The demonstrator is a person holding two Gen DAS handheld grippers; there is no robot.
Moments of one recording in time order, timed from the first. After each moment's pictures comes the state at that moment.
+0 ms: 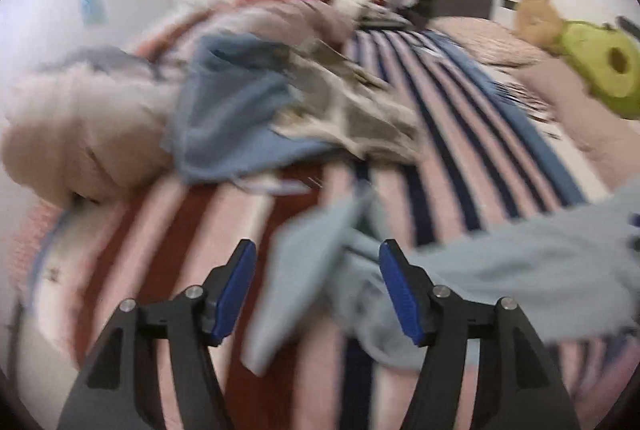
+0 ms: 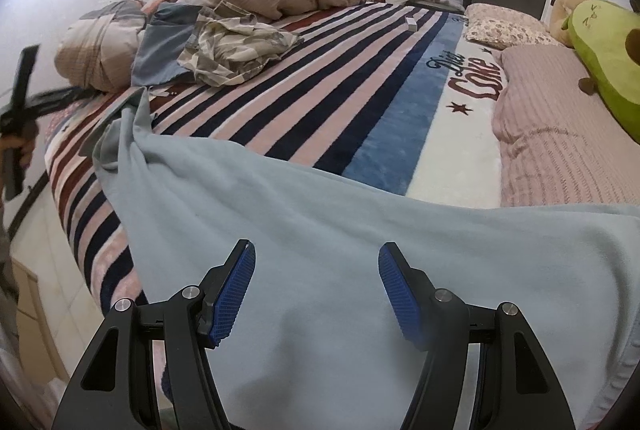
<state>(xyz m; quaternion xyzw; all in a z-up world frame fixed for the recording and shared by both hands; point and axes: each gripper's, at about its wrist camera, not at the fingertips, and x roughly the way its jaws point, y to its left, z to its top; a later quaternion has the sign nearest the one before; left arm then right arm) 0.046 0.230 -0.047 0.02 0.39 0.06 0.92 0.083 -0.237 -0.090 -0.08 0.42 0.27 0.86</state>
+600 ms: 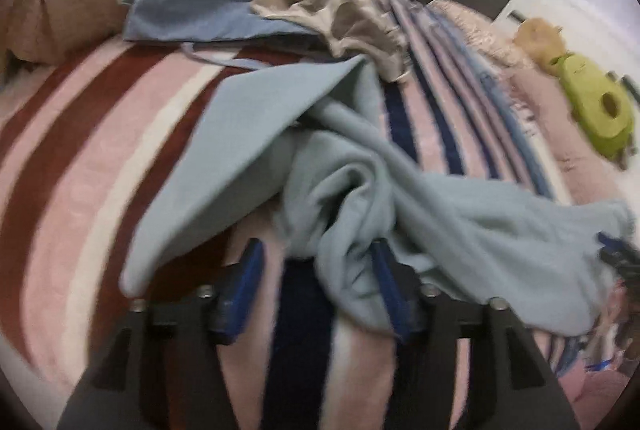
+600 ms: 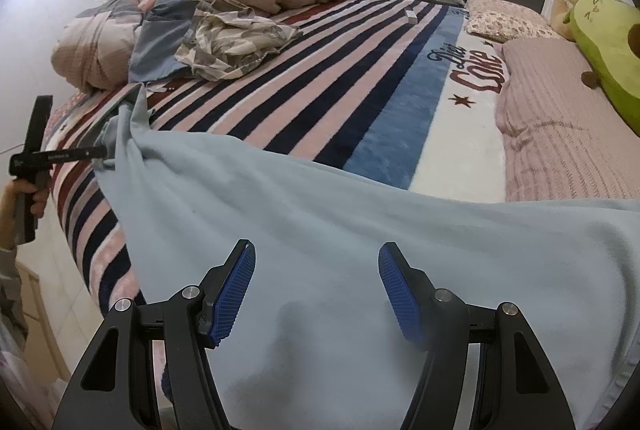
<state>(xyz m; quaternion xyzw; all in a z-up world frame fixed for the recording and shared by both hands) 0.047 0.251 -0.136 -0.16 0.44 -0.01 0.88 0.087 -0.234 -0.095 -0.08 0.43 0.27 0.86</state>
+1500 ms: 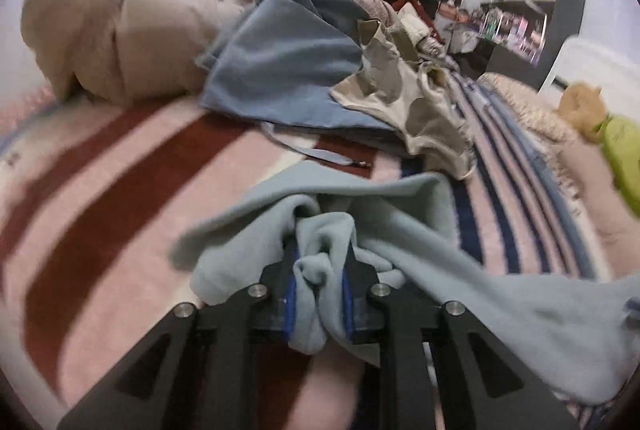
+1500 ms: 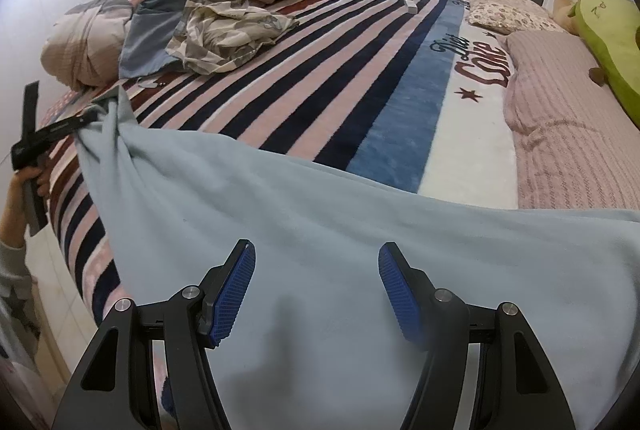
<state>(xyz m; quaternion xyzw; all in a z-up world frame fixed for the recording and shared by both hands) 0.060 0.282 -0.118 -0.12 0.34 0.15 0.92 0.103 -0.219 -0.103 -0.08 0.45 0.26 0.85</state>
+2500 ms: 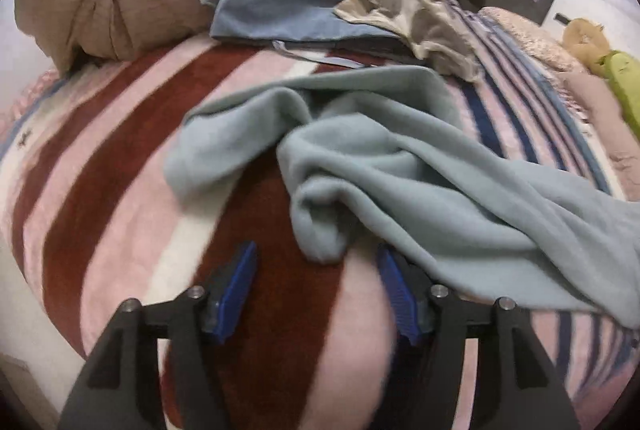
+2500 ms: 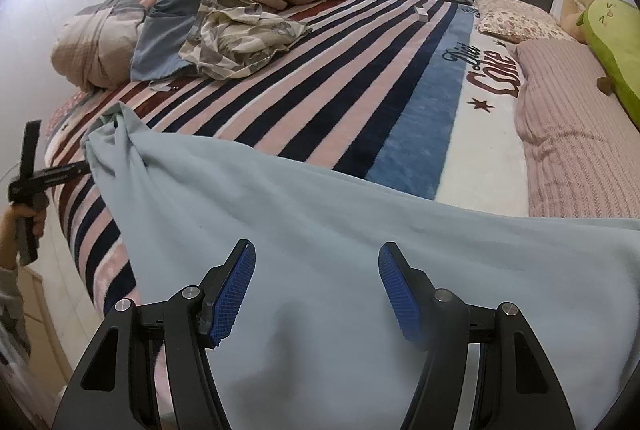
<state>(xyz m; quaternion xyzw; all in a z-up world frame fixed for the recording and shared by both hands) 0.020 0.278 -0.153 -0.09 0.44 0.14 0.88 0.097 -0.211 -0.098 -0.08 0.44 0.28 0.85</state>
